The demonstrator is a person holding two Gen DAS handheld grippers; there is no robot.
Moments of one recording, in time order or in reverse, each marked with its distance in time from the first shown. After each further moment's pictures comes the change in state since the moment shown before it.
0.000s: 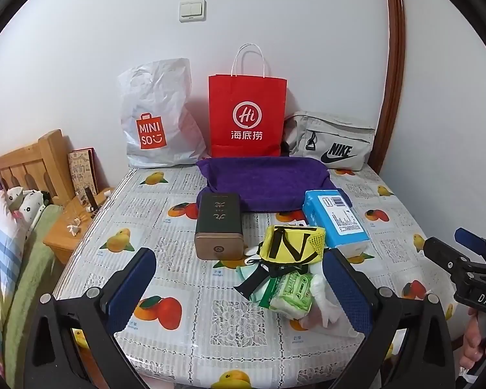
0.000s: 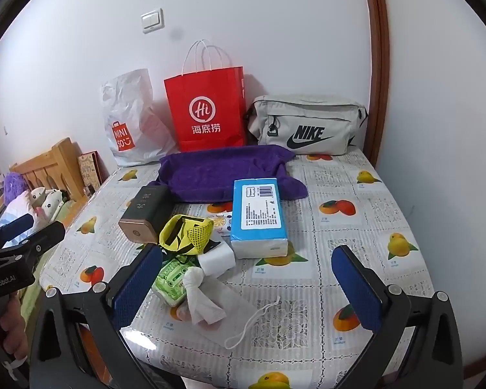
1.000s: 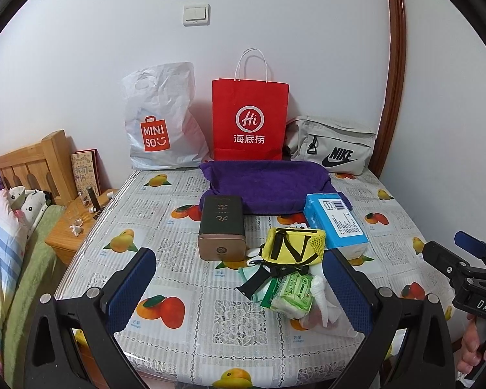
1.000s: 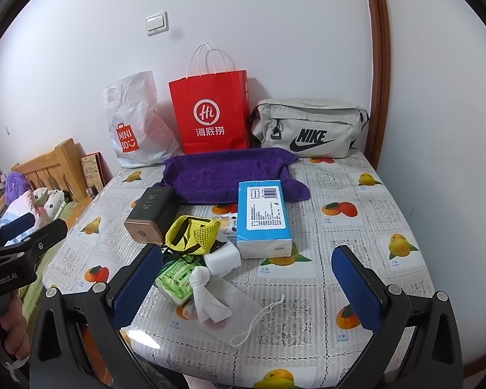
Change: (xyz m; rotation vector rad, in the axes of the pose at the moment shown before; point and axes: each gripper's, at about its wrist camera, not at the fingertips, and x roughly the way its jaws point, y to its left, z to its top) left arm -0.003 0.003 0.000 -0.004 -0.007 -0.002; right arm -0.008 0.005 -0.005 -0.006 -0.018 0.010
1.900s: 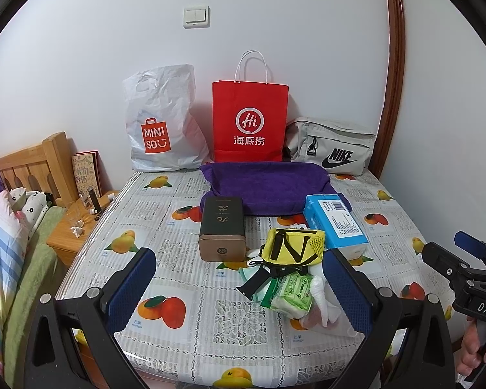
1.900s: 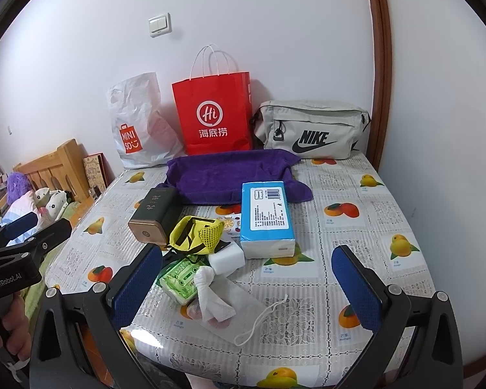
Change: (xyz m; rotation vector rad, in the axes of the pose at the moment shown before) left arm -0.002 0.001 -0.001 -0.001 -0.005 -0.001; right arm -0.004 0.004 0.000 -0.002 -0.004 0.006
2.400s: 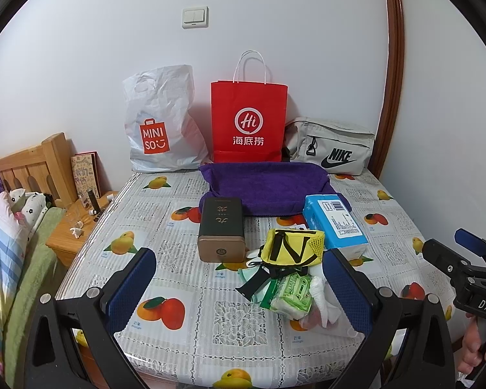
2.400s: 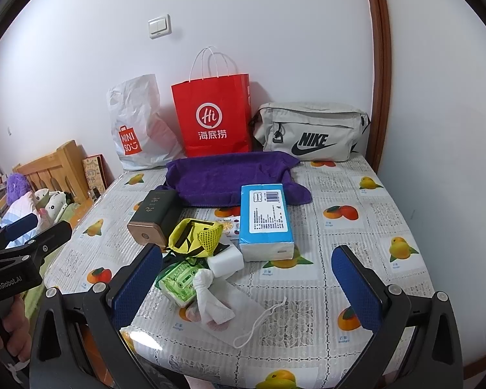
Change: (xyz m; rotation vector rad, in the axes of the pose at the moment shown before) left arm -0.001 0.000 0.000 -0.001 -0.002 0.000; right arm -0.001 -0.001 0.001 -0.002 -0.010 -0.001
